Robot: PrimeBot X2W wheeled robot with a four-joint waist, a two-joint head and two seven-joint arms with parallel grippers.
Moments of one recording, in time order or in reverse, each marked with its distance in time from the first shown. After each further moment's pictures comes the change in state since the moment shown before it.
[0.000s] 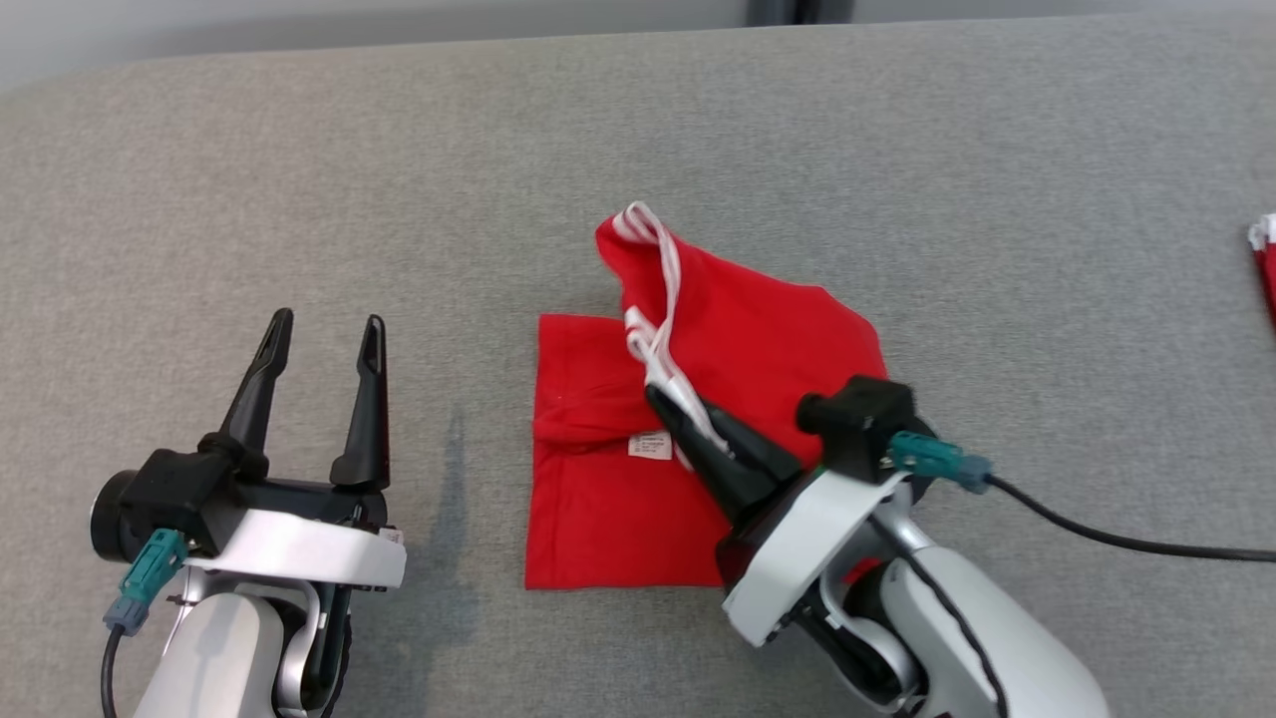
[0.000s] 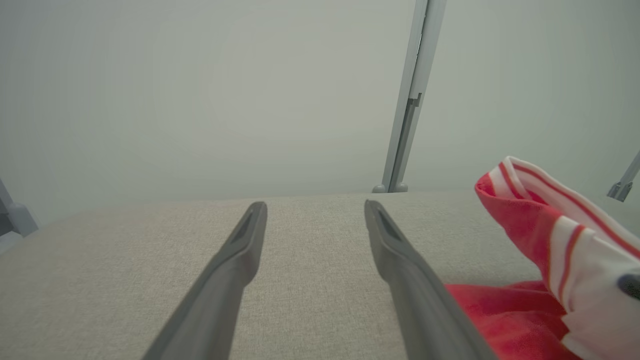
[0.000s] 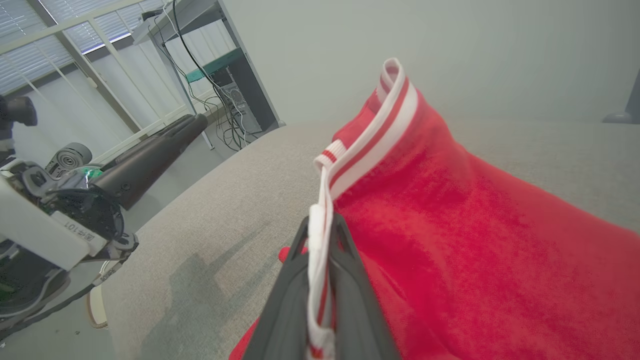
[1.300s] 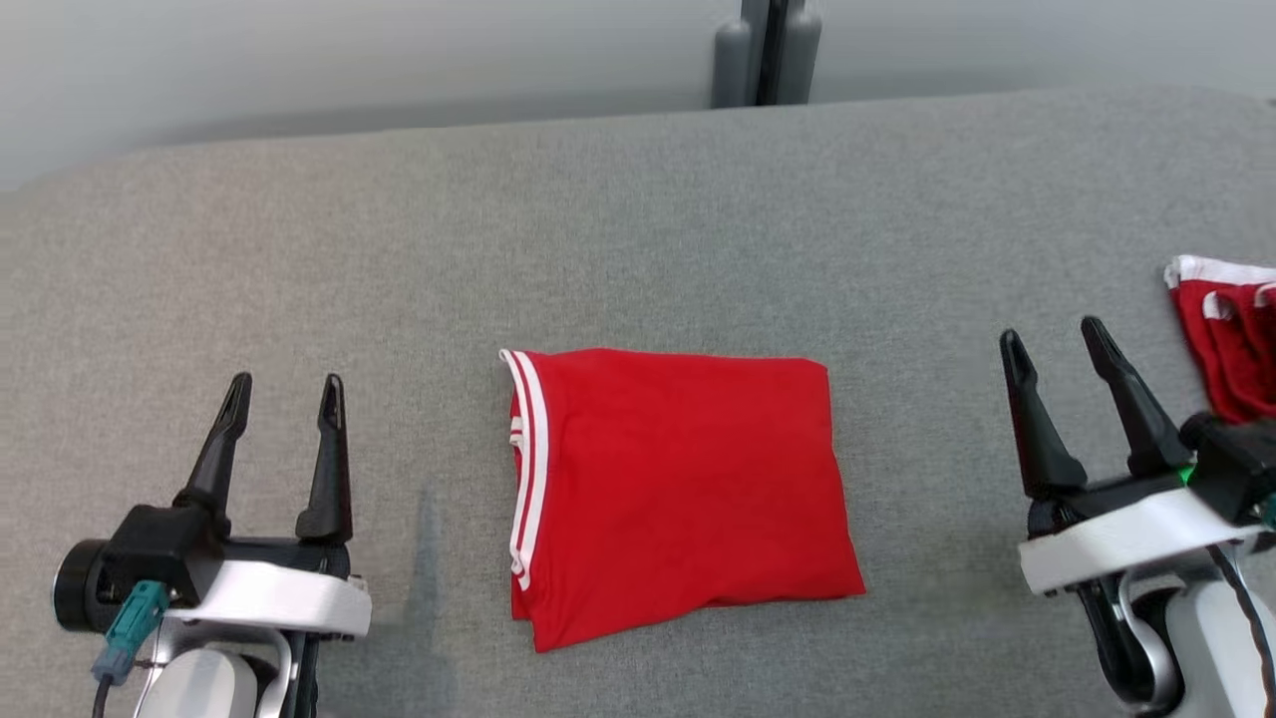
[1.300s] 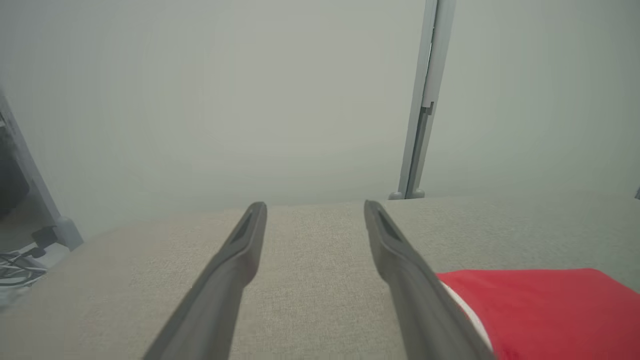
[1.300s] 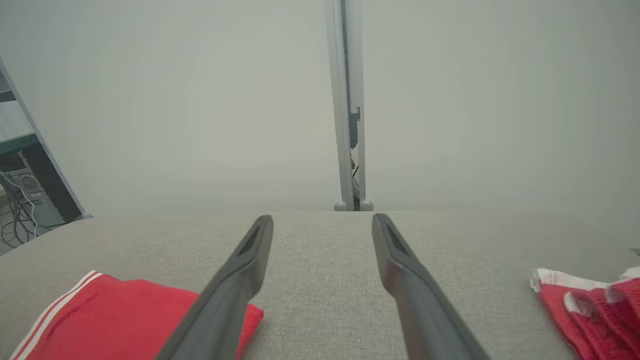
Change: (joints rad) left arm 0.086 -0.015 0.080 0.018 0.069 0.015 0.003; right arm 0.214 -0.109 -0.498 -0.025 -0.159 0.000 -0.216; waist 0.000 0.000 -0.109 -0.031
